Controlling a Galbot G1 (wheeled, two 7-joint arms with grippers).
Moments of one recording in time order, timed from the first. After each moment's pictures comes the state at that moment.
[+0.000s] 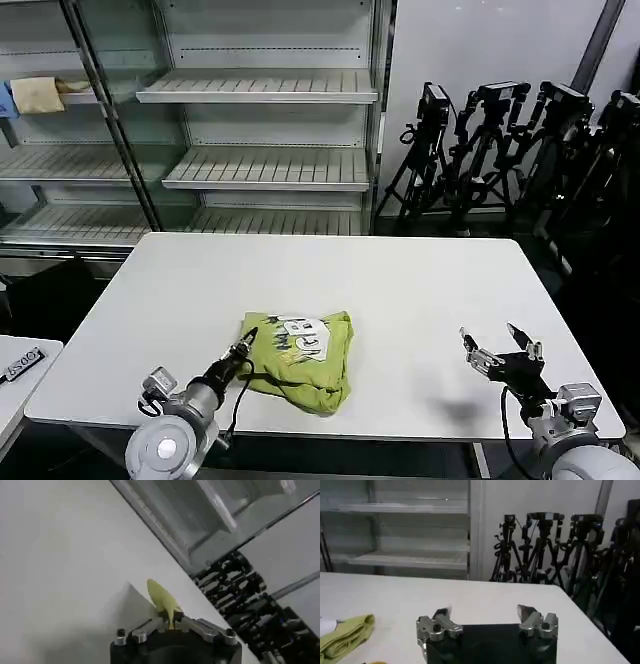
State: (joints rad) left arm 1.27 -1.24 -0.42 -1.98 -1.29 0.34 -0.32; right arm -1.58 0.90 0.68 2.25 0.68 -0.34 0.22
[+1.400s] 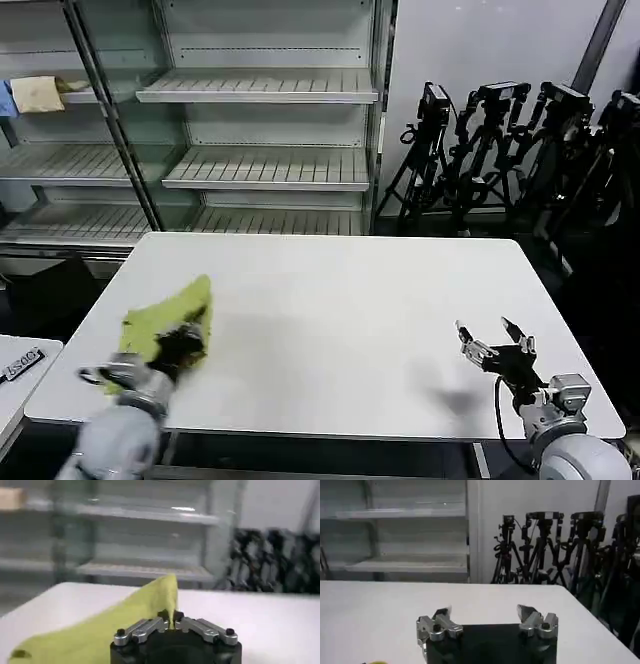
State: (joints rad) left arm 1.27 -0.97 -0.40 -2.01 -0.67 0.28 -0.24; right arm -1.50 0.93 0.64 2.18 0.68 -0.33 0.22
